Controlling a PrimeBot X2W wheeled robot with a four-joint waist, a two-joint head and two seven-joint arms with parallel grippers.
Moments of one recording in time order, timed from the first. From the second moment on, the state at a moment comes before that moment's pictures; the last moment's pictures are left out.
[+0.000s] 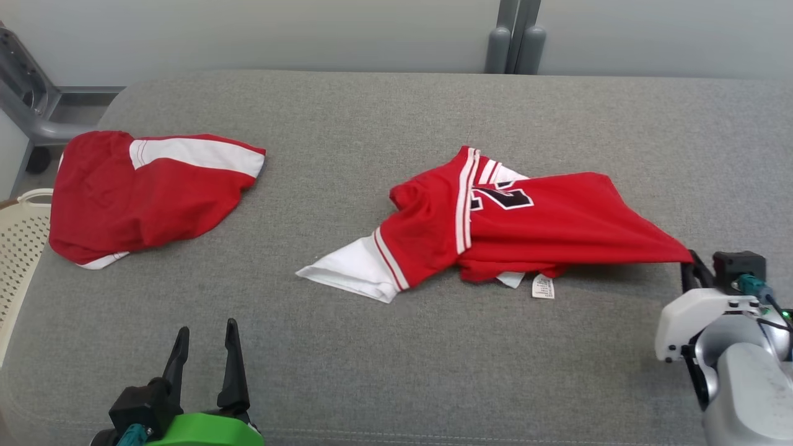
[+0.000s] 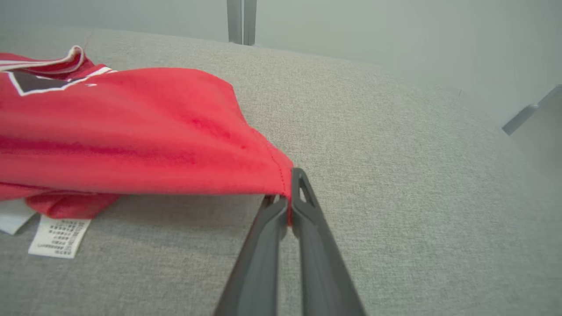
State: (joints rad) left arm 0.03 0.05 -0.06 0.23 -0.30 -0.04 -0.26; right arm -0.36 -0.08 -0.29 0.63 -0.19 0.13 -0.10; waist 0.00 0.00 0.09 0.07
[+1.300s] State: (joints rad) left arm 0.09 0.05 -0.03 0.23 -0.32 -0.01 -0.26; right arm -0.10 -0.05 -0.09 0.40 0.49 0.13 -0.25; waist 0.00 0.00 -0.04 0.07
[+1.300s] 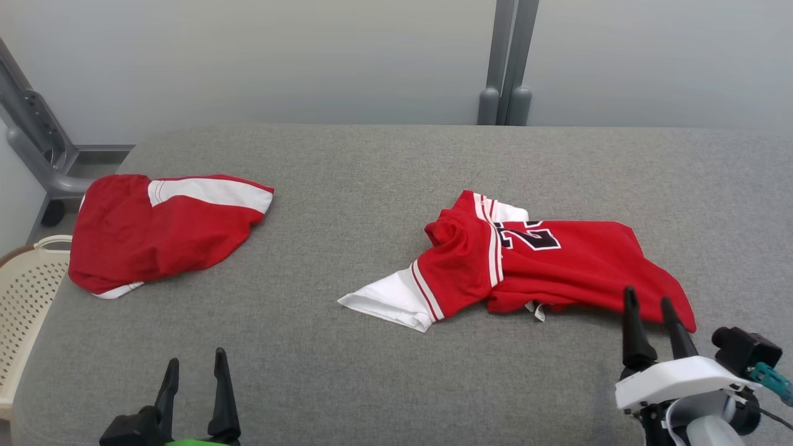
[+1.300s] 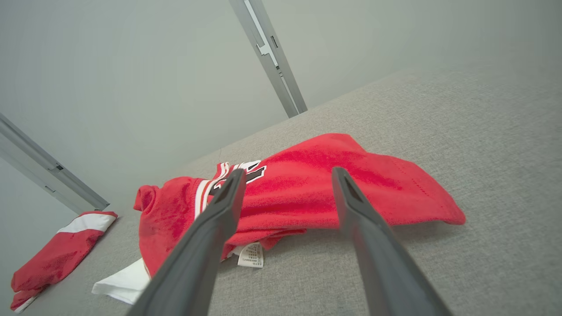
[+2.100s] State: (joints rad) left arm 0.12 0.08 -0.05 0.24 -0.26 -0.02 -0.26; right arm -0.01 -0.05 -0.04 0.35 0.34 0.13 -0.26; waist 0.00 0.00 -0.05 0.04
